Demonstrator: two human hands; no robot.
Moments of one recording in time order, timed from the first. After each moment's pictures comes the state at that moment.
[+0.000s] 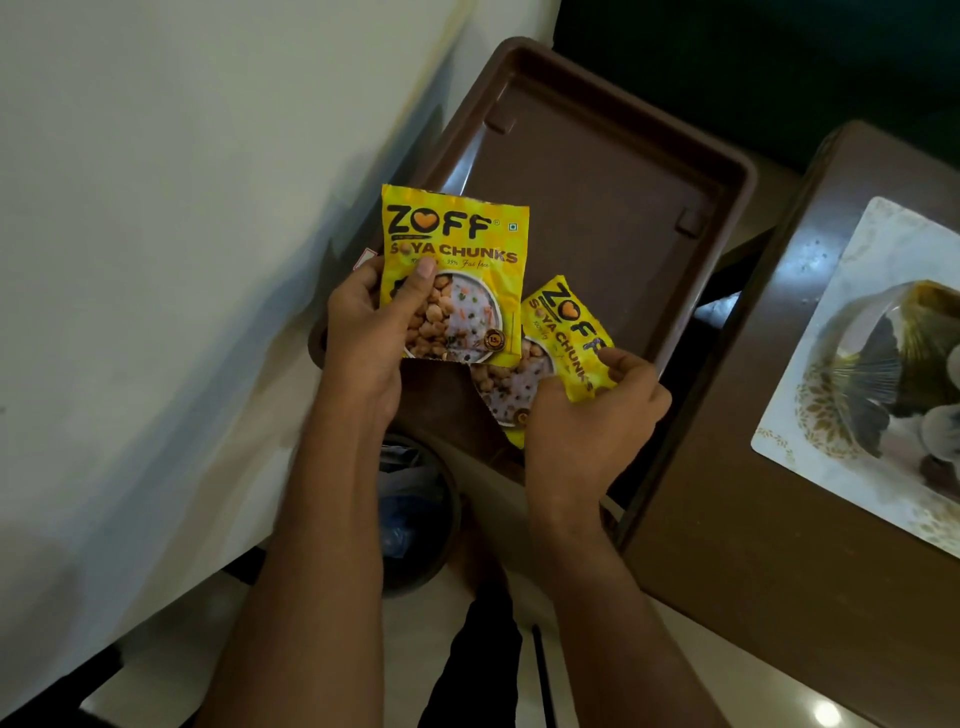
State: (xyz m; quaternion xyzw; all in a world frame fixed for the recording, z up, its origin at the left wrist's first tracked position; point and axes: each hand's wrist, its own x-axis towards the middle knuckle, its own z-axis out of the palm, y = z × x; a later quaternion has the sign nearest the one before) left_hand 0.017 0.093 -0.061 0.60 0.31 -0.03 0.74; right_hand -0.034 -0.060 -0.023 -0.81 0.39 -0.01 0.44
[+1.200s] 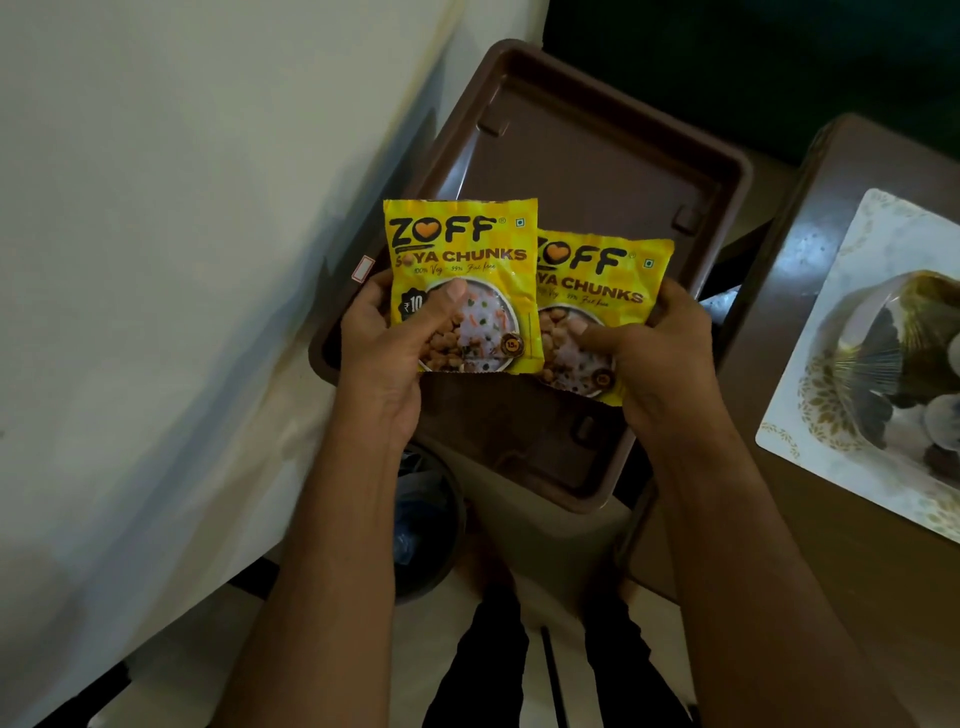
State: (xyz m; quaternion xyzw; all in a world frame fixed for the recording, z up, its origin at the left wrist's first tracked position) left_hand 0.010 0.082 -0.055 0.55 0.32 -0.05 0.77; right_hand 0.033 -0.128 -0.043 -0.68 0.31 0.14 0.65
